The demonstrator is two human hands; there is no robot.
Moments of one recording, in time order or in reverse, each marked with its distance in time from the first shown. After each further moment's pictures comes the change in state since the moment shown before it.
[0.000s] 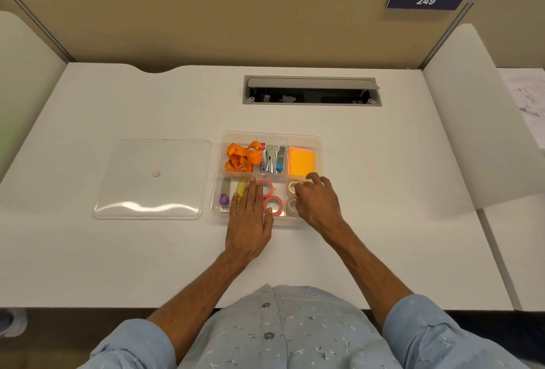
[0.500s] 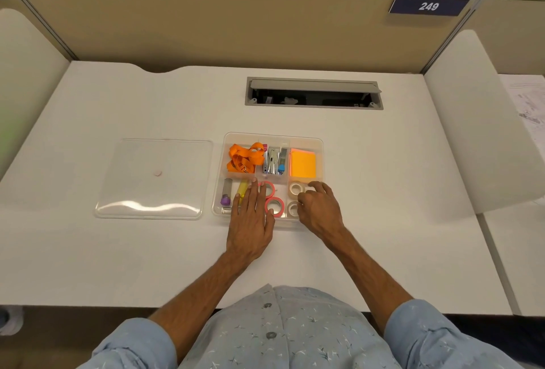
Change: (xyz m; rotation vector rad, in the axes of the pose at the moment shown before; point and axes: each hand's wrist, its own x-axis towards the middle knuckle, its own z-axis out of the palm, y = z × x) left_hand 0.000 -0.001 0.000 -0.014 0.051 0.023; right_hand -0.008 0.000 0.014 0.019 0.016 0.023
